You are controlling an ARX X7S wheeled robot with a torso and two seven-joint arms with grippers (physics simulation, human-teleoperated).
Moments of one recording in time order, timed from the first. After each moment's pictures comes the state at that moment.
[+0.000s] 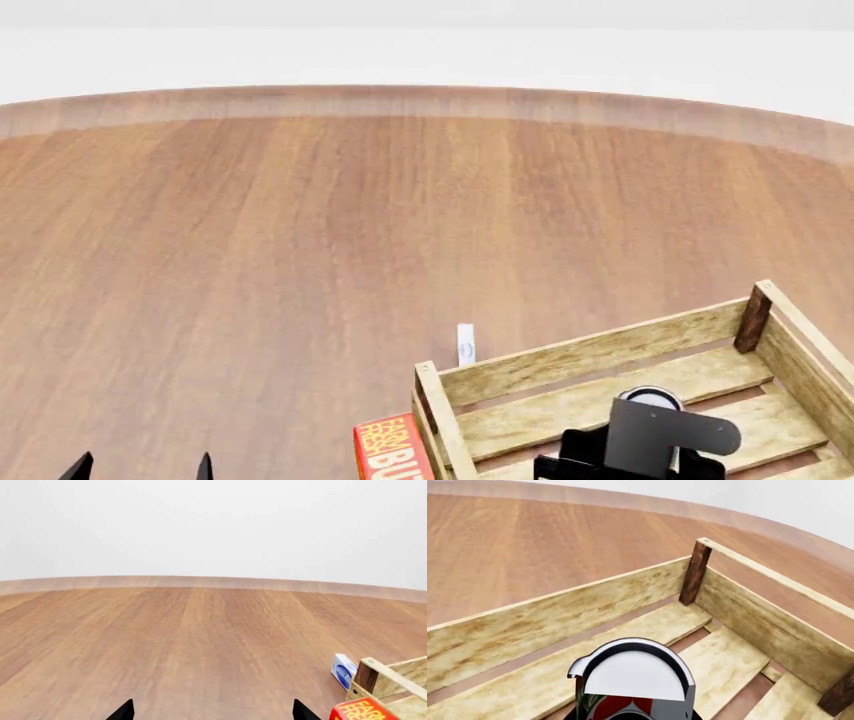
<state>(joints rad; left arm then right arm) -0.05 -0.29 0.36 -0.04 -0.32 0.10 -0.34 0.71 0.10 -0.21 1.18 0.20 -0.15 0.35</state>
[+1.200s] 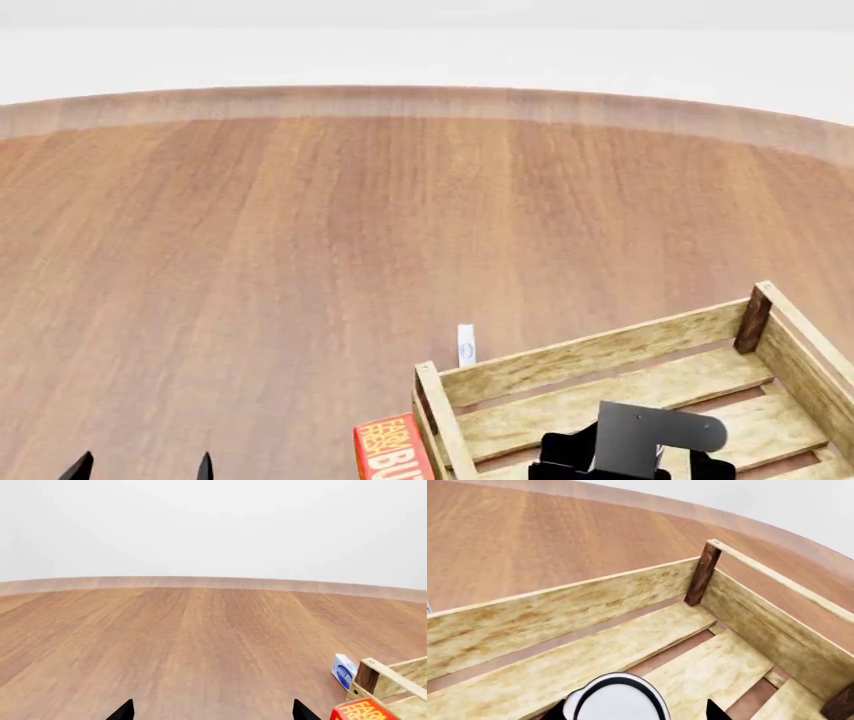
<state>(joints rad) -0.06 -0.30 0.38 -0.04 -0.33 0.10 -0.35 0.75 0.08 -0.14 1.29 0.08 -0.20 0.33</state>
